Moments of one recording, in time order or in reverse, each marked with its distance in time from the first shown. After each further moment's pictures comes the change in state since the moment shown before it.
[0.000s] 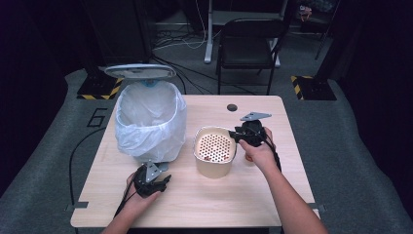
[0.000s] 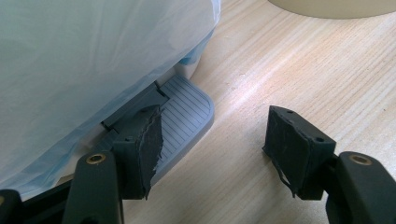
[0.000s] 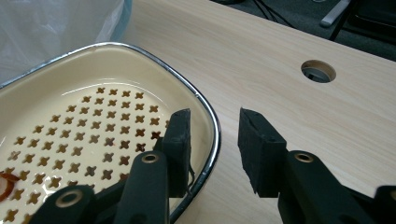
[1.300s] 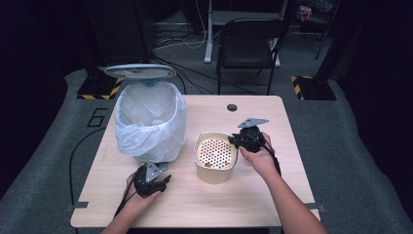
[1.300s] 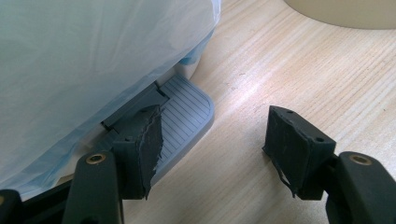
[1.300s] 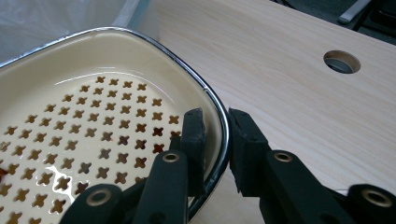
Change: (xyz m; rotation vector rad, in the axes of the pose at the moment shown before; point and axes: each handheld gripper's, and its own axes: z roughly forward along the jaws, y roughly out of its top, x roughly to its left) left arm 0.000 0.000 0.000 0.000 0.000 0.000; right arm 0.011 -0.014 -0.002 0.030 0.047 -0.045
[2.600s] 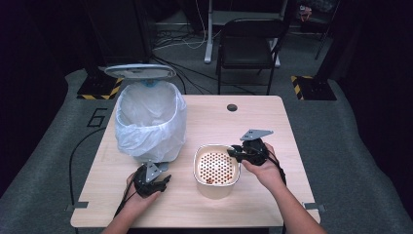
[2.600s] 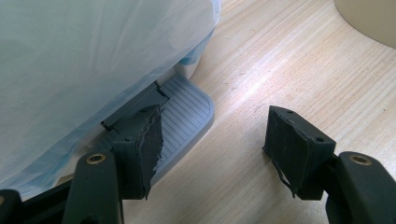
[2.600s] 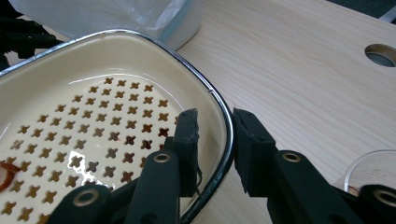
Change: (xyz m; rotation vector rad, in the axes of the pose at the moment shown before) left arm 0.000 0.000 0.000 0.000 0.000 0.000; right arm 0.021 -0.021 -0.025 0.000 0.101 -0.047
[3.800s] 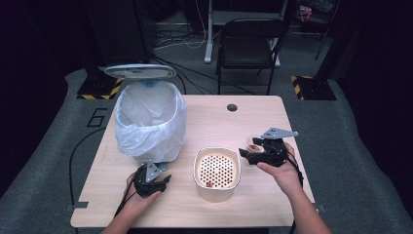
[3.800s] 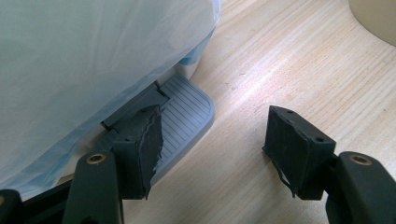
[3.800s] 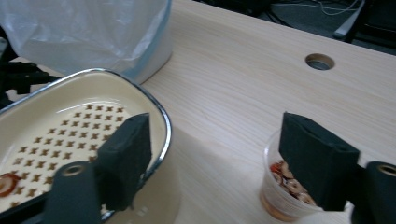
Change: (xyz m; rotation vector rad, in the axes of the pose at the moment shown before) left arm 0.000 0.000 0.000 0.001 -0.001 0.001; right arm -0.014 -0.008 -0.051 -0.108 -0.075 0.098
